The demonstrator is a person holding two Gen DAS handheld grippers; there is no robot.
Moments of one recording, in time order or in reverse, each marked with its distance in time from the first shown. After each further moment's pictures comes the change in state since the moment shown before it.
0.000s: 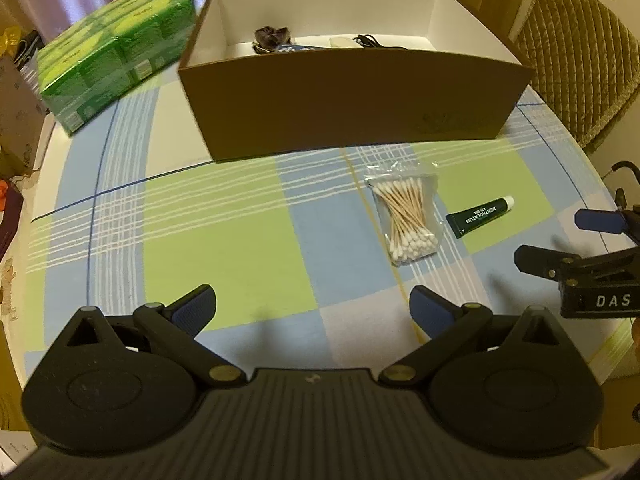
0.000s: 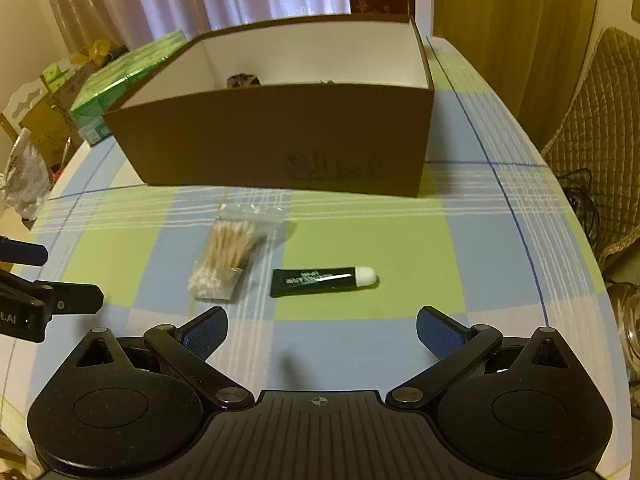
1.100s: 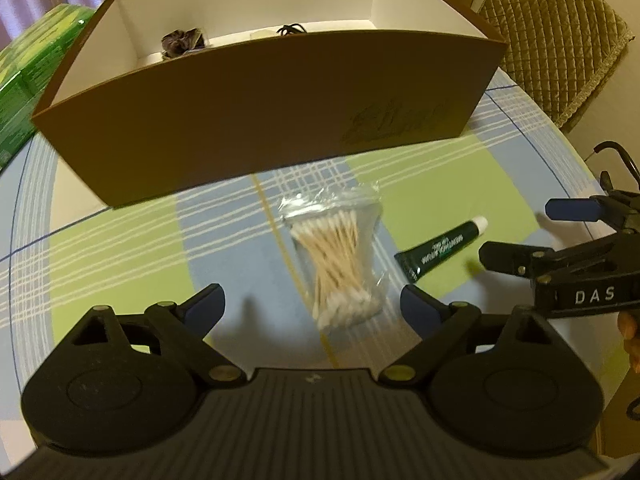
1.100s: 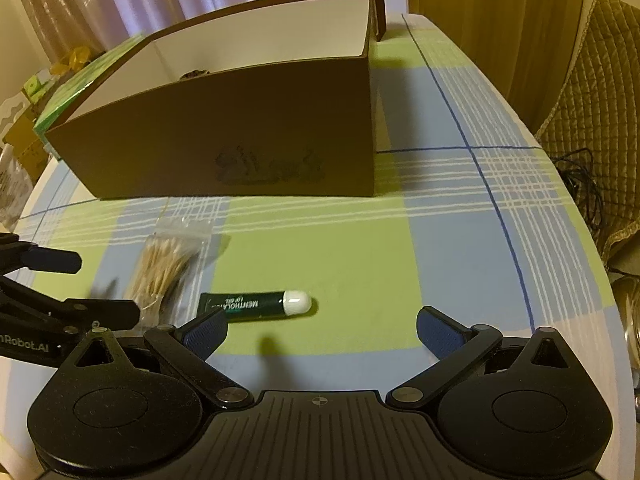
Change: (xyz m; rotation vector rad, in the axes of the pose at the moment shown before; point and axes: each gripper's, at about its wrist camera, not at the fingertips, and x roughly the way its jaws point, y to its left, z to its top) left arm 0.066 -0.053 0.038 0.093 0.012 -0.081; right arm 0.036 -0.052 0.020 0.046 0.021 0.011
